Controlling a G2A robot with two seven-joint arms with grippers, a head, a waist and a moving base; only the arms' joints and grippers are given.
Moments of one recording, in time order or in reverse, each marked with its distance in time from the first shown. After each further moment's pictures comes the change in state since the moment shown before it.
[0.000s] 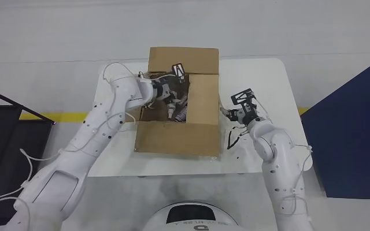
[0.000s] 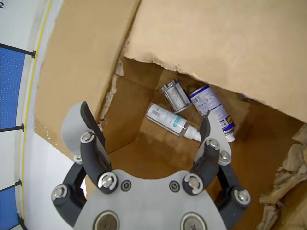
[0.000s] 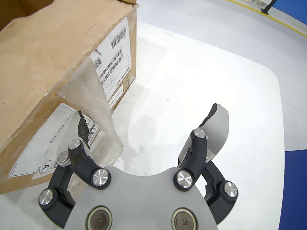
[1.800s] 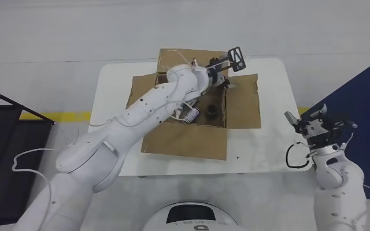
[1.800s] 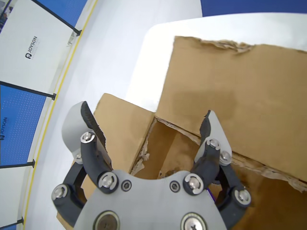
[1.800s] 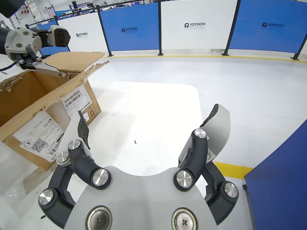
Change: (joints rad) left arm -0.300 -0.335 0.315 0.374 -0.074 0.339 0.335; right arm -0.226 0.121 0.531 0.046 0.333 -0.367 -0.586
